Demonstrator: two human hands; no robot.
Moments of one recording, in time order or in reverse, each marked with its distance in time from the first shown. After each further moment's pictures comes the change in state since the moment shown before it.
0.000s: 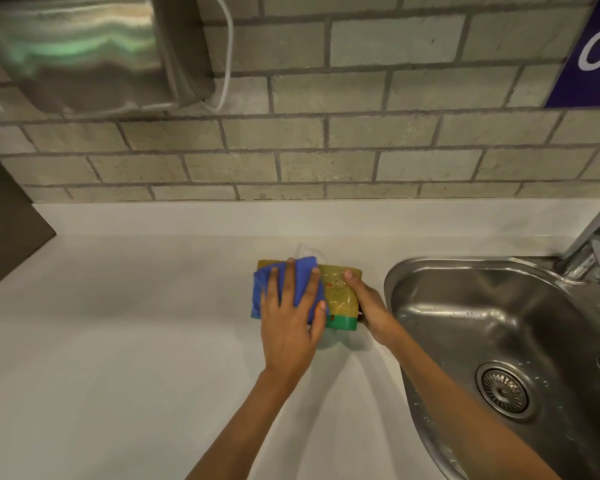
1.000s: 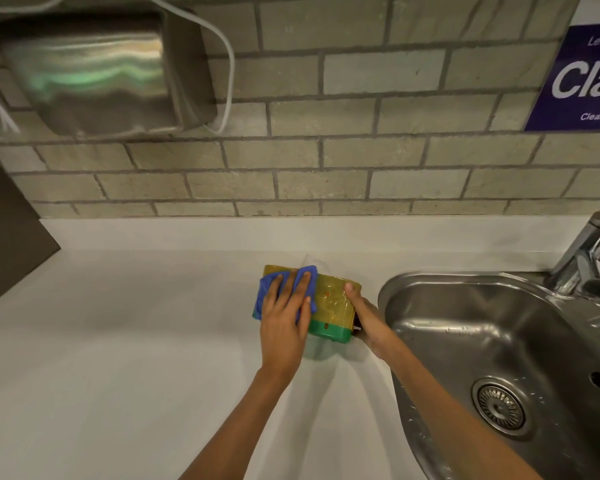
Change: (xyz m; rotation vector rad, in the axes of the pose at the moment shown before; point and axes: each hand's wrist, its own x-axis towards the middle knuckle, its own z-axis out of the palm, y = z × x) left_hand 0.011 0.000 0.004 -0.270 0.070 -0.037; right_hand -0.013 -0.004 -0.009 0.050 -0.073 -0.012
